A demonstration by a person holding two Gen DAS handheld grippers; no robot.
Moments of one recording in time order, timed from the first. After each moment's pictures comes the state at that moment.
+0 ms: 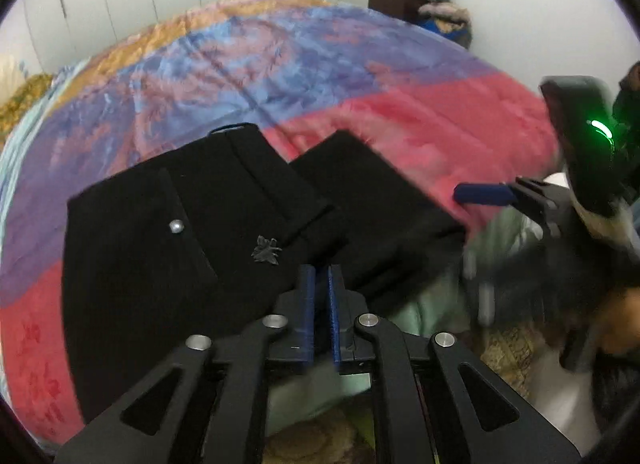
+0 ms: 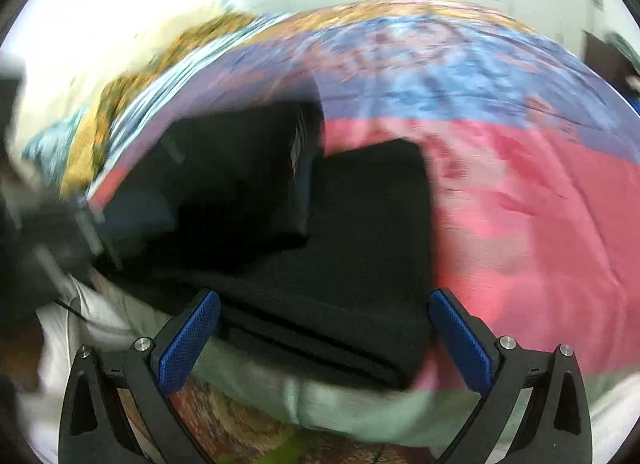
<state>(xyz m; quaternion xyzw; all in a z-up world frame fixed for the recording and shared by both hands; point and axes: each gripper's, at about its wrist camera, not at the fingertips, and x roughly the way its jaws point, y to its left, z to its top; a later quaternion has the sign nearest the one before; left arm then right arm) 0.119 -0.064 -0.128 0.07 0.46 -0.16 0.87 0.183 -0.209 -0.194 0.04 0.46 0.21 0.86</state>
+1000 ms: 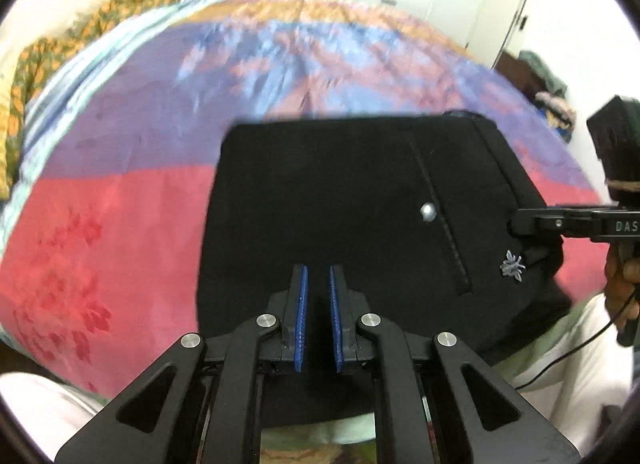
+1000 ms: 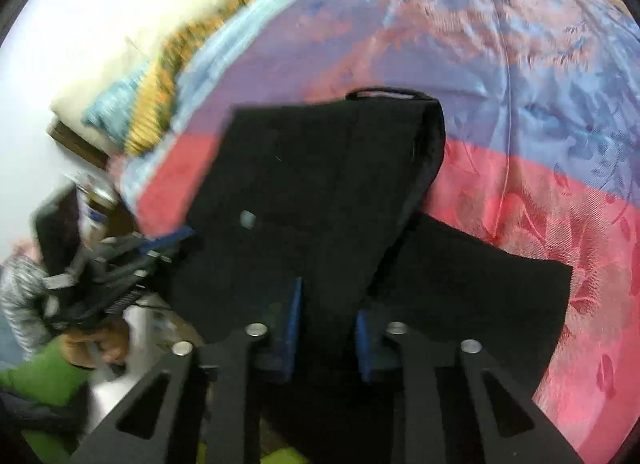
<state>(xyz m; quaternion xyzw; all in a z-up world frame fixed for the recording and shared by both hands) 0.126 0.080 -0.135 -0.08 0.45 0.02 0.89 0.296 -0.151 -0.168 0.04 0.53 0.43 0.72</state>
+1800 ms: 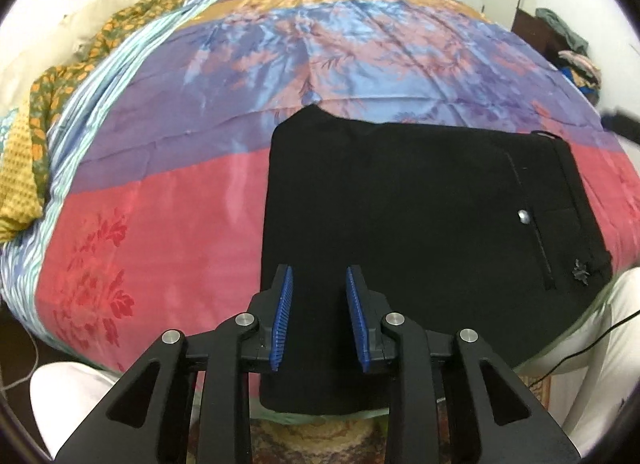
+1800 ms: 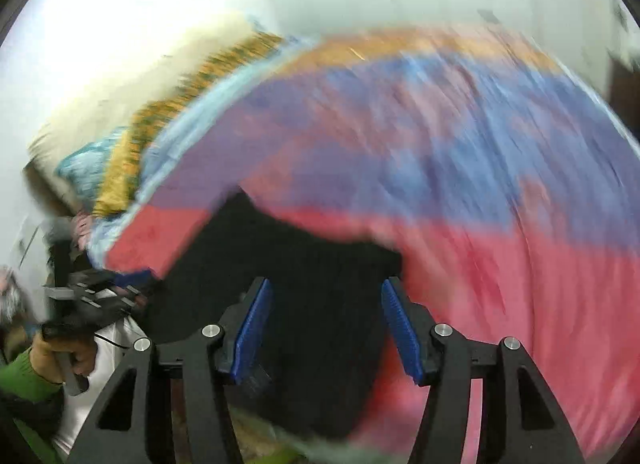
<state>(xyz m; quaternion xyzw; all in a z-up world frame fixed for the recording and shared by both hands) 0.137 0.043 -0.149 -0.01 0.50 0.08 0.86 0.246 -0.234 -0.083 0.00 0.40 0.36 0.85</state>
